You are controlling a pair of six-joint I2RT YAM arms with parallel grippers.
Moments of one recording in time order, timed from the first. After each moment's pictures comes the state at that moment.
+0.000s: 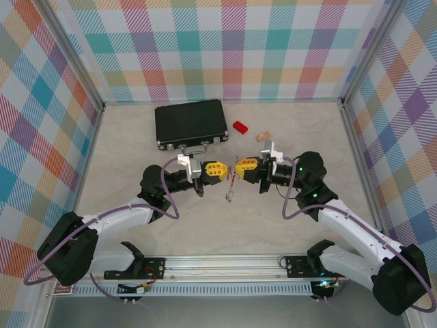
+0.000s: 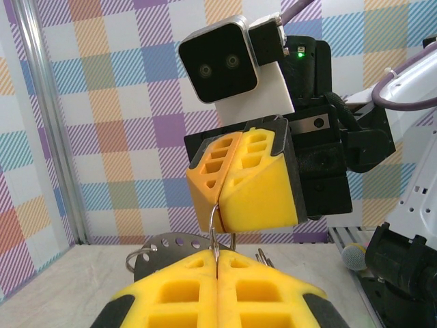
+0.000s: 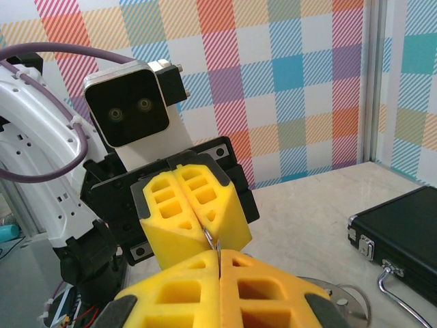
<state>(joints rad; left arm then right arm) -0.66 1.24 0.54 1.04 0.72 -0.09 0.55 0.99 0.63 0.46 -0.85 0.20</state>
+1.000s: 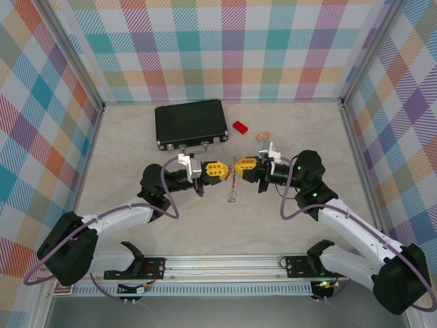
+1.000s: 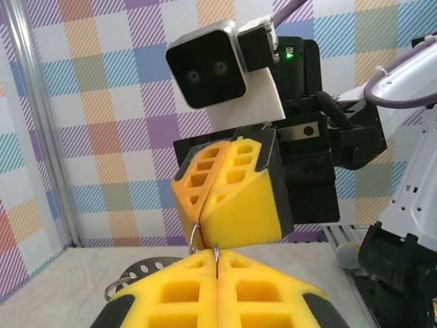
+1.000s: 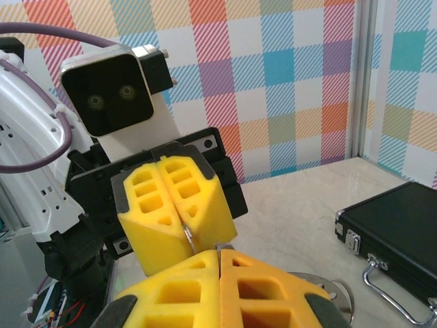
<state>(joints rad) -0.66 1.24 0.55 1.03 0.75 -0.09 0.56 0.99 0.65 0.39 -0.80 0.14</state>
